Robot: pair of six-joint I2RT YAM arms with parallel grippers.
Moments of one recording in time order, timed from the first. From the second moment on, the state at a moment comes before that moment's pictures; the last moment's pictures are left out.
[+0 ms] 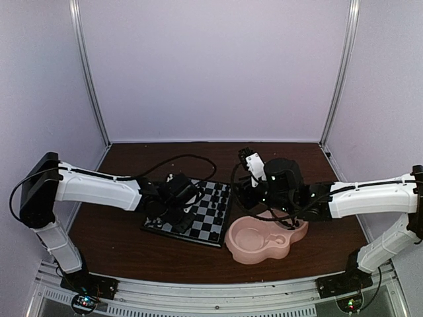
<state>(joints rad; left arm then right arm) -1.01 1.73 1.06 -0.44 -0.22 -0.26 1.02 1.39 0.86 0.13 0.33 0.24</state>
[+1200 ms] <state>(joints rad) -0.86 1.42 0.68 0.16 0.20 -0.13 0.89 1.80 1.02 0.34 -0.47 0.89</state>
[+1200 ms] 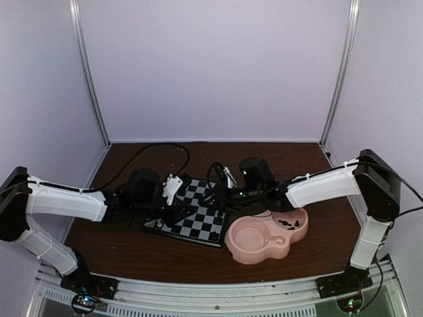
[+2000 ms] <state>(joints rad) -0.87 1.43 0.68 0.16 0.20 -0.12 0.89 1.90 1.02 0.47 -0.56 1.05</state>
